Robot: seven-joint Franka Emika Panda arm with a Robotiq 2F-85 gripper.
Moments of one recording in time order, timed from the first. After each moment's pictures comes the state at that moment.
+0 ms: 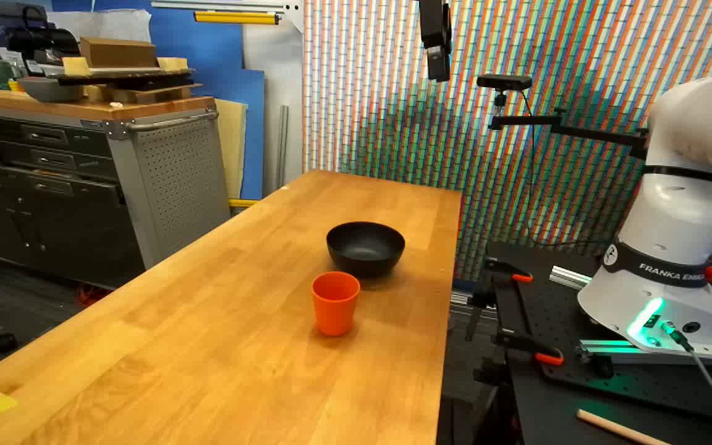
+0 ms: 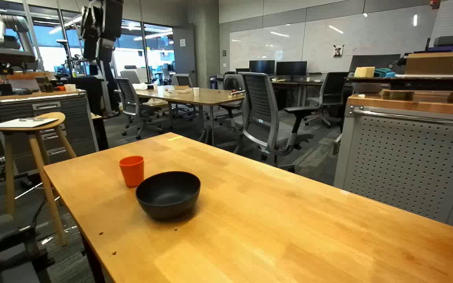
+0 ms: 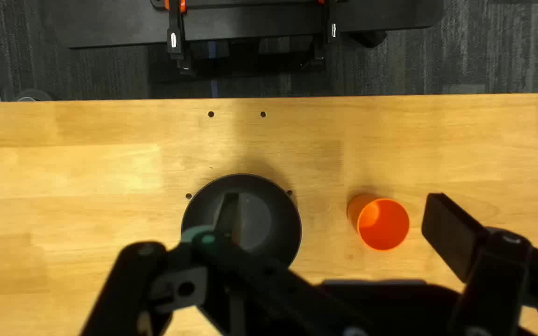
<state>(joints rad) 0.02 -0.35 0.01 -2.17 0.07 1.60 0.05</state>
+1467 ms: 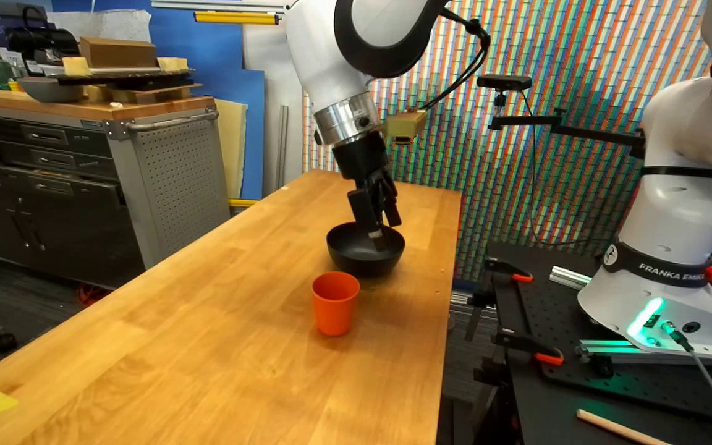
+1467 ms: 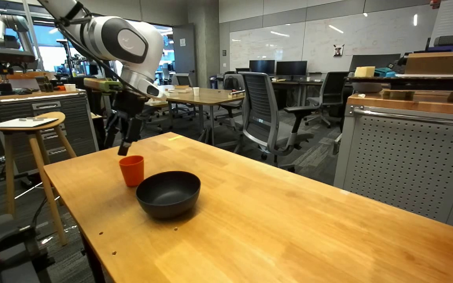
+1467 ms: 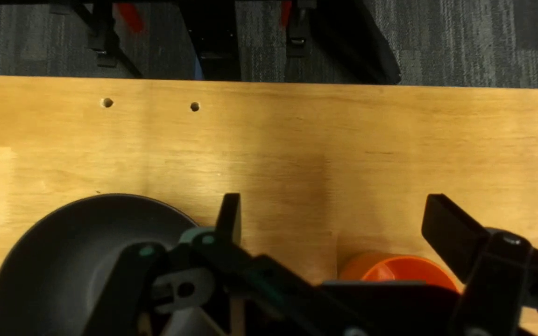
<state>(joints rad) 0.11 0.20 0.11 -2.18 0.08 1.94 0.17</state>
